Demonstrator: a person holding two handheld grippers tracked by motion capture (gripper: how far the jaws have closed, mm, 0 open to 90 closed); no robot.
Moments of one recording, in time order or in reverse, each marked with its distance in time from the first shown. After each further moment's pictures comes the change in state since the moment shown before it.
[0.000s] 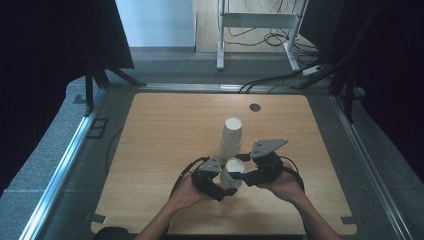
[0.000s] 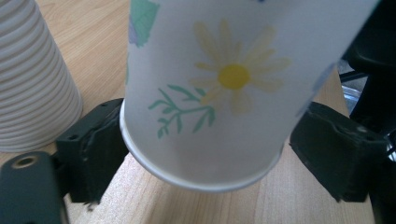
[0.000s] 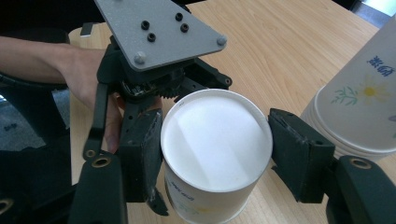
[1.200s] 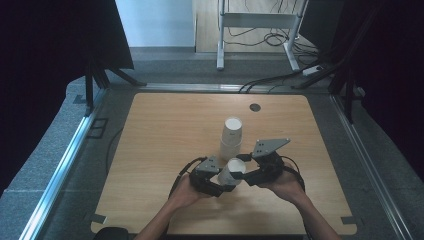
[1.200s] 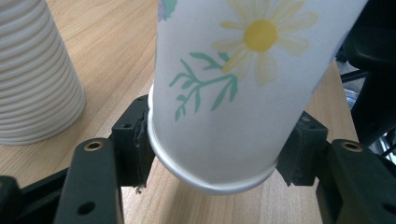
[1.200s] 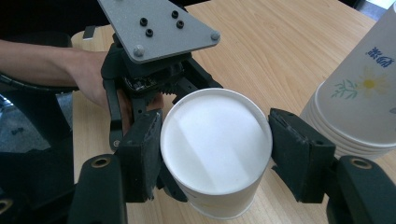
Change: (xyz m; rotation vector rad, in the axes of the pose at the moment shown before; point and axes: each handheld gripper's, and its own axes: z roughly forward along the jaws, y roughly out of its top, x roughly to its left) left arm 0.004 -0.007 -0.001 -0.006 -0.007 0.001; right arm -0.005 -0.005 -0.001 -0.011 0.013 0.024
